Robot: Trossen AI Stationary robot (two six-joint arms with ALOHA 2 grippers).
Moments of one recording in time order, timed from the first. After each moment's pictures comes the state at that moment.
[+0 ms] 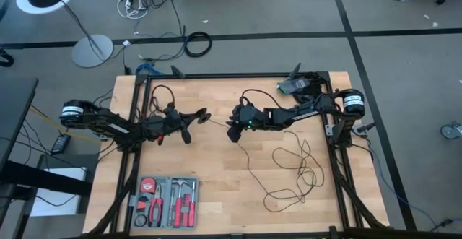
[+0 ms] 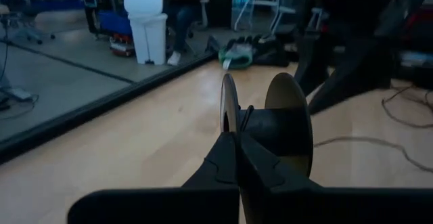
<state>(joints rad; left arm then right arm) 0.12 1.30 0.03 1.17 -0.39 -0.12 -0.08 1.81 1.00 0.20 0.27 0.41</state>
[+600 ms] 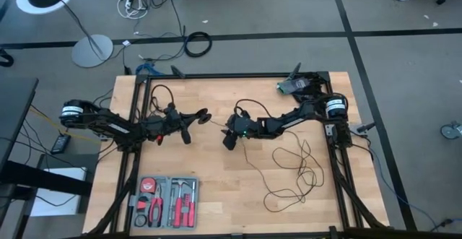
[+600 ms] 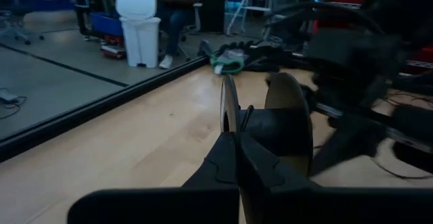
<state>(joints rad) 0.12 1.30 0.03 1.19 -0.35 -0.14 -0.03 2.00 1.01 0.39 0.32 0.39</state>
